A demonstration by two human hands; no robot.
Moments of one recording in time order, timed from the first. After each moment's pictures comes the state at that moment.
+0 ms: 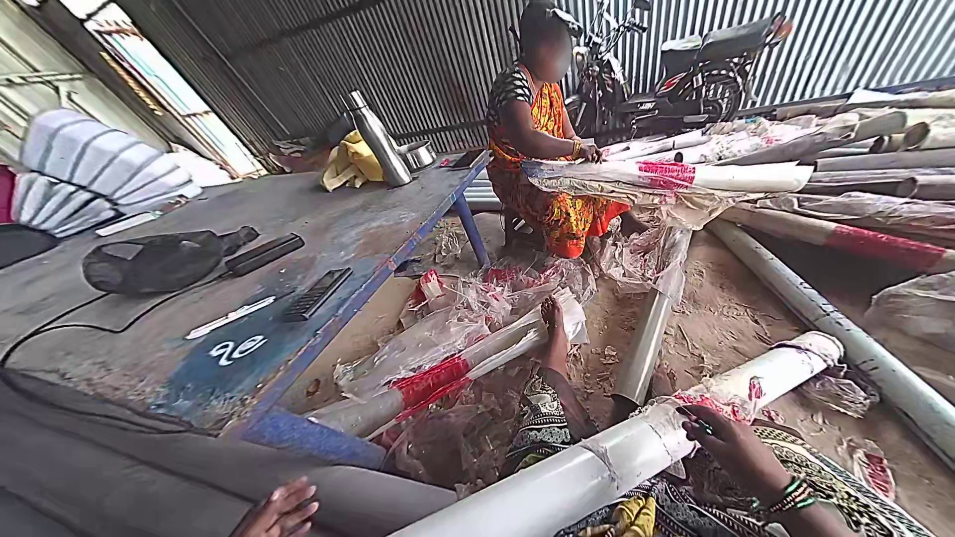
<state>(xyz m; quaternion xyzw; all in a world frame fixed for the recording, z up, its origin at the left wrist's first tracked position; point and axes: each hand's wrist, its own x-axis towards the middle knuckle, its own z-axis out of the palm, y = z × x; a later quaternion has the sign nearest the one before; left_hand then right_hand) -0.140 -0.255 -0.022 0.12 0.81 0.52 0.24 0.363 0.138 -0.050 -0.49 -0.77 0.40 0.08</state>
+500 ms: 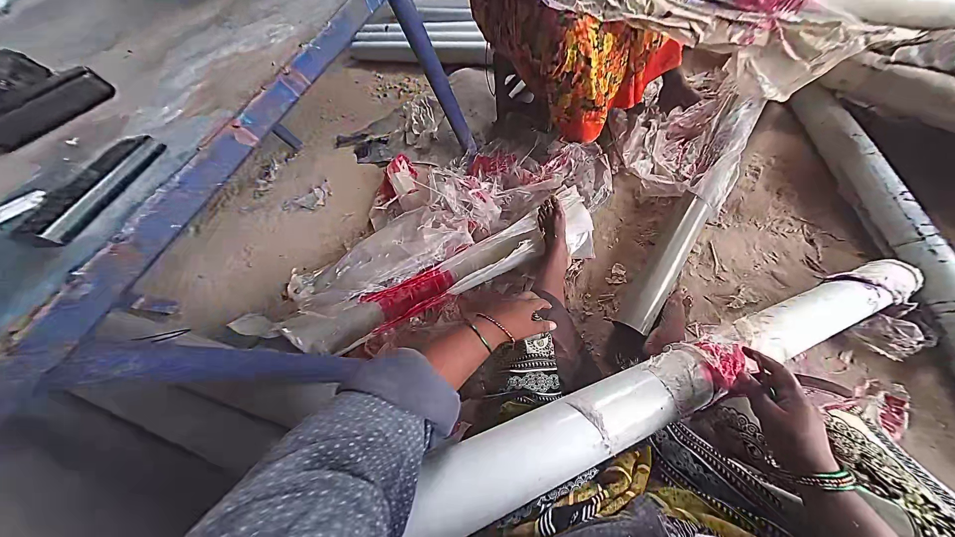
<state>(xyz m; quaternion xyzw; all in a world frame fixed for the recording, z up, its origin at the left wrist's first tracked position) -0.023 0.133 -0.107 0.60 0.71 -0.06 0.37 0.376 0.169 -0.145 -0.57 -0.67 0.38 0.28</state>
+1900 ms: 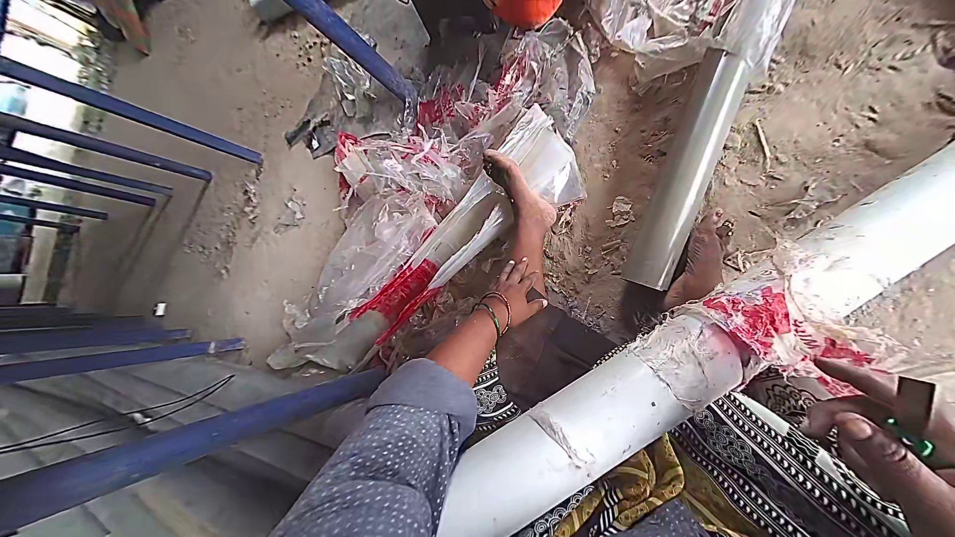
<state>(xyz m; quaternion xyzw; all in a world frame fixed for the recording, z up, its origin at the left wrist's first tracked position) -0.019 0.194 -0.218 0.52 0.73 -0.27 0.34 0.405 0.164 -0.134 -0.46 -0.55 0.63 0.30</state>
